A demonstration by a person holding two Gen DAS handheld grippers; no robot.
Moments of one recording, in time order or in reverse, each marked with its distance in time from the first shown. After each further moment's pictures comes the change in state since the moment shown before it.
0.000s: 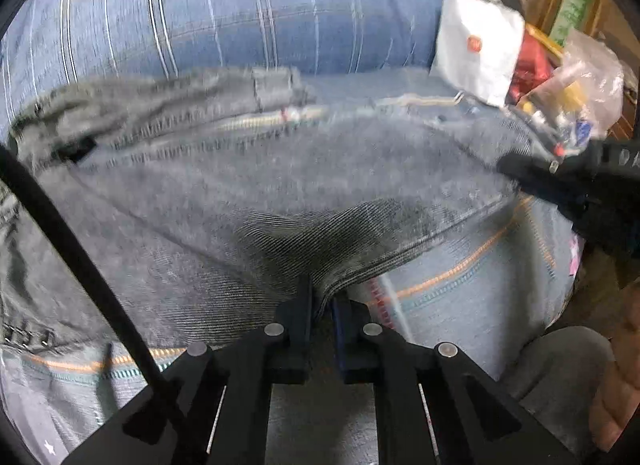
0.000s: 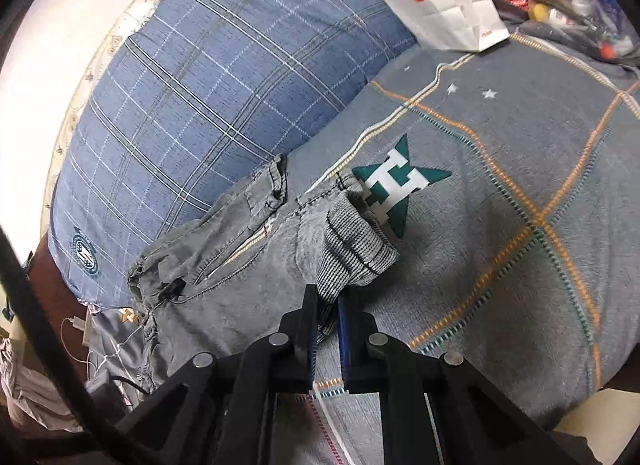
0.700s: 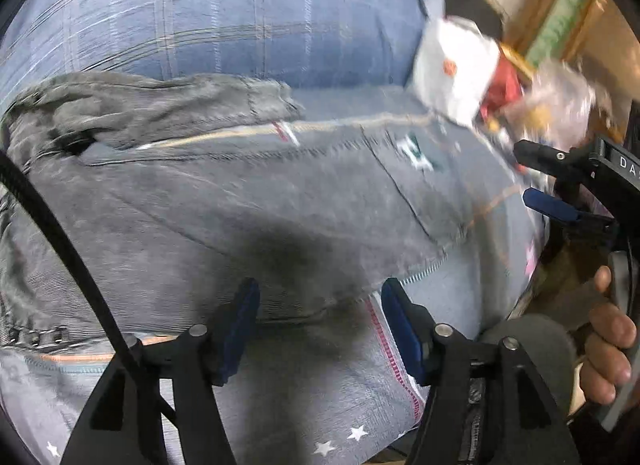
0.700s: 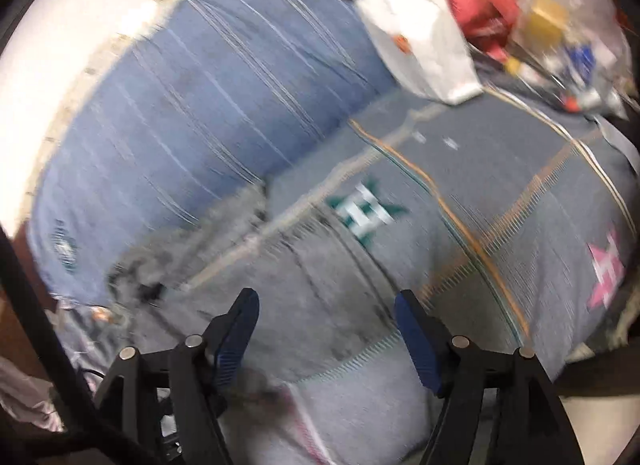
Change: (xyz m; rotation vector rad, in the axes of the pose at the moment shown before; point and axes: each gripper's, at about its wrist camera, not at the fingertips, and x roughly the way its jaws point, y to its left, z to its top) left arm -0.039 0.034 0.002 -0.065 0.001 -0.144; right arm -0.050 0.020 0.011 -0.071 -0.072 -0.090
